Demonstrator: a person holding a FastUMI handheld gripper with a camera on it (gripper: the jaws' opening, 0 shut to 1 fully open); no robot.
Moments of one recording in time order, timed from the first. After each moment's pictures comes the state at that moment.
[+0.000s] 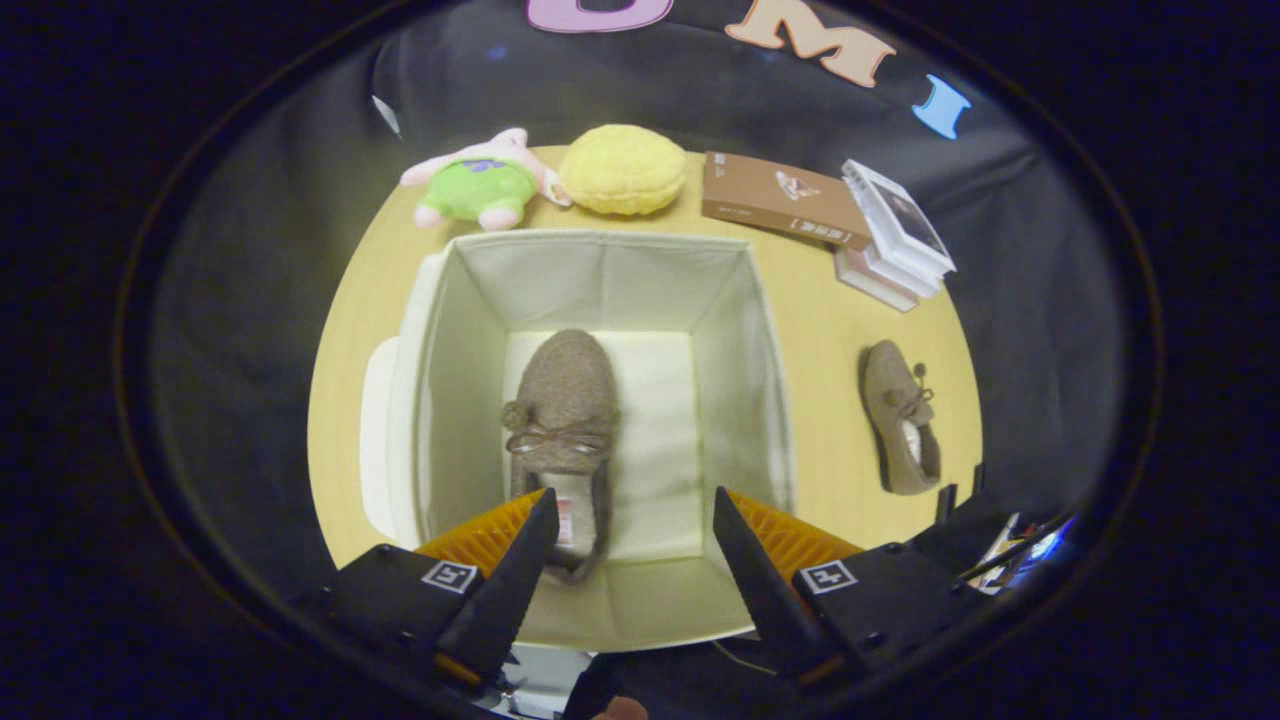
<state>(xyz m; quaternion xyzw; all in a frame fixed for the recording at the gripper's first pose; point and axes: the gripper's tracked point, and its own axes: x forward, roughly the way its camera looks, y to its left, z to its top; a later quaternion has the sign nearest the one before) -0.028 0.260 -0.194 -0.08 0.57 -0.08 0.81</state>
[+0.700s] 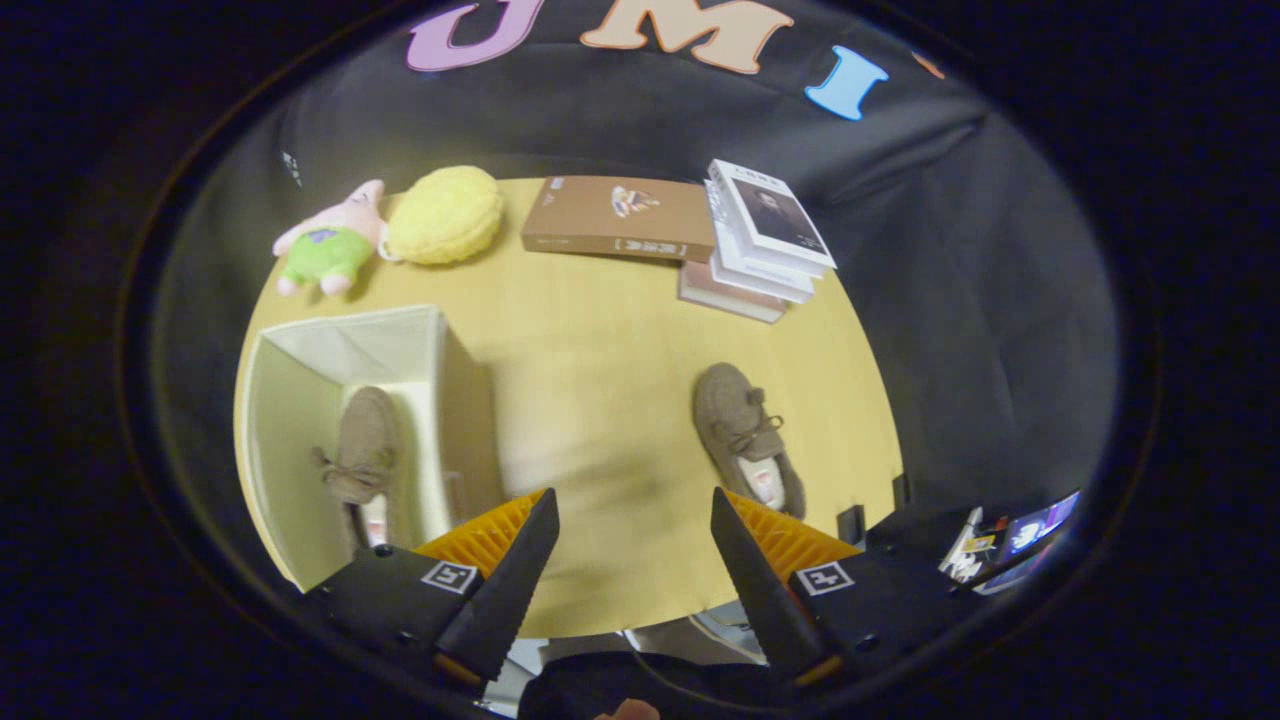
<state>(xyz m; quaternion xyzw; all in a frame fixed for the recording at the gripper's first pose) -0.002 0.064 -0.166 -0.11 0.55 -0.17 0.81</state>
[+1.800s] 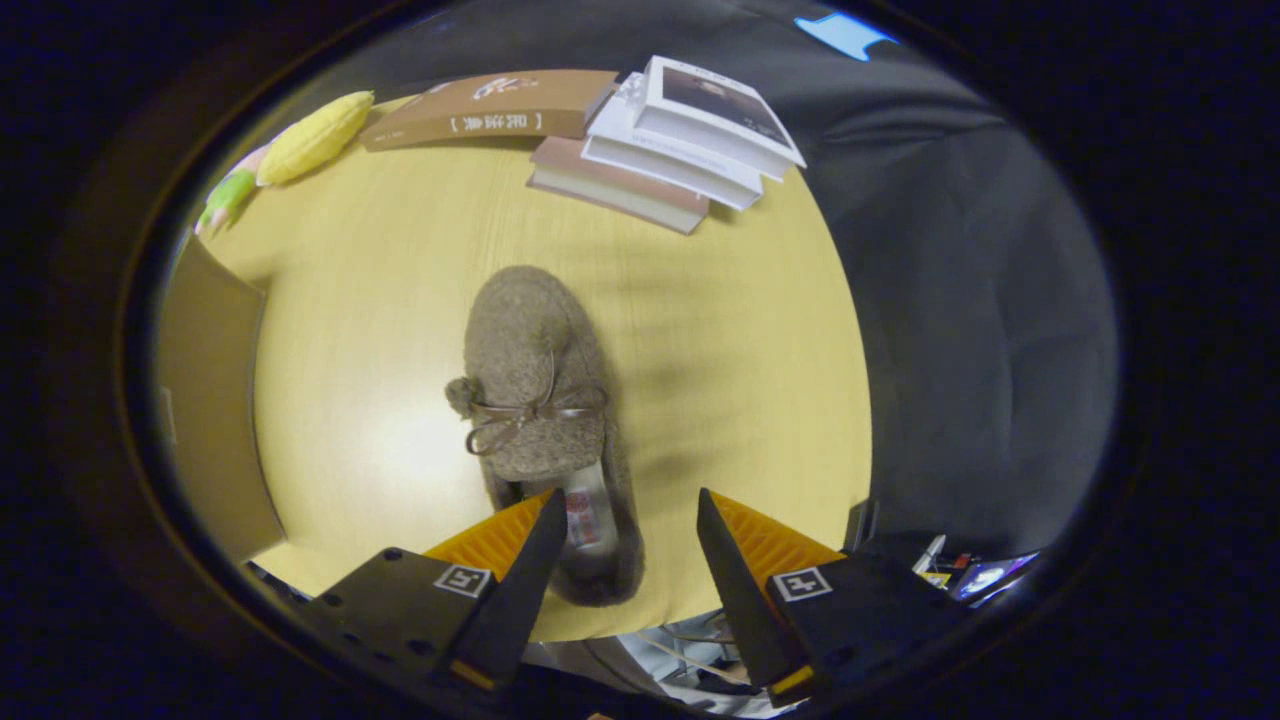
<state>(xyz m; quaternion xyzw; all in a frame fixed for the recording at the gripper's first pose) -0.013 -0.142 -0.278 -0.15 0.62 -0.14 0.75</state>
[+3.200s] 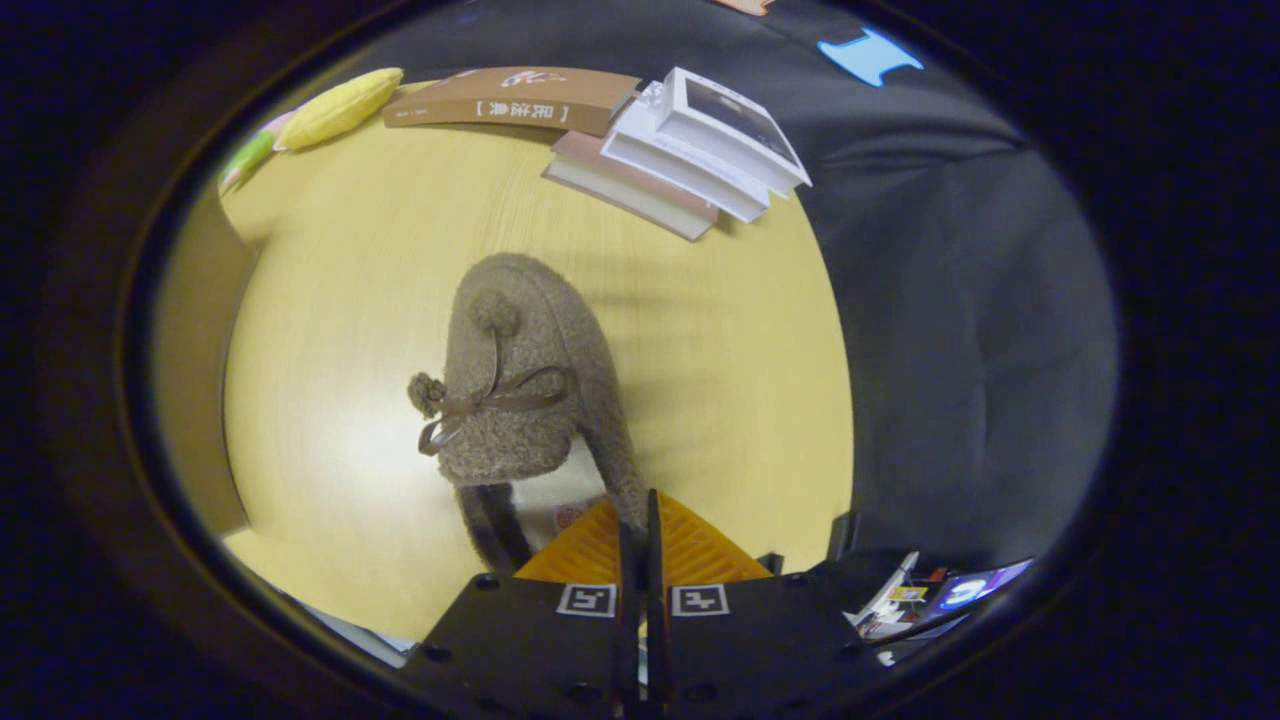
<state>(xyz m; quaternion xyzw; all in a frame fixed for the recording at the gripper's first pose) -0.017 -0.128 -0.269 -0.22 0.58 -0.17 0.77</state>
